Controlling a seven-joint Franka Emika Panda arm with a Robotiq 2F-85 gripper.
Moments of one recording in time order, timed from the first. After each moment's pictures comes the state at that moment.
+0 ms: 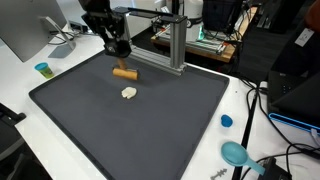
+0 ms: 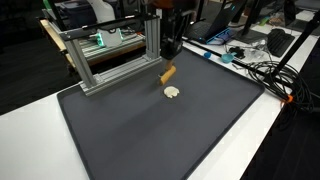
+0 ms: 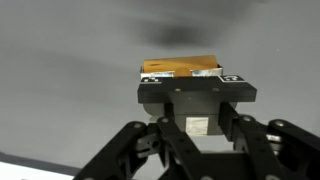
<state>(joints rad) 0.00 0.33 -0.01 -1.67 -0.07 1.90 -0.19</state>
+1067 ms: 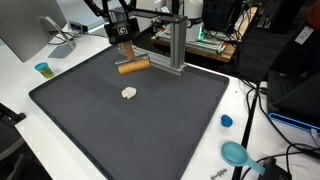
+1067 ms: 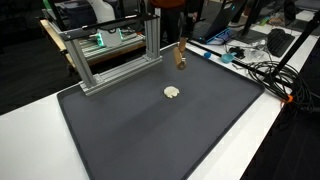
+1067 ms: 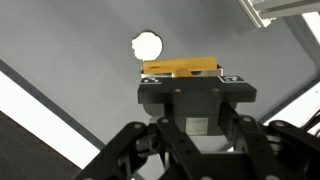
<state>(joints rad) -0.01 0.23 0.07 -1.66 -0.03 1.85 -0.76</state>
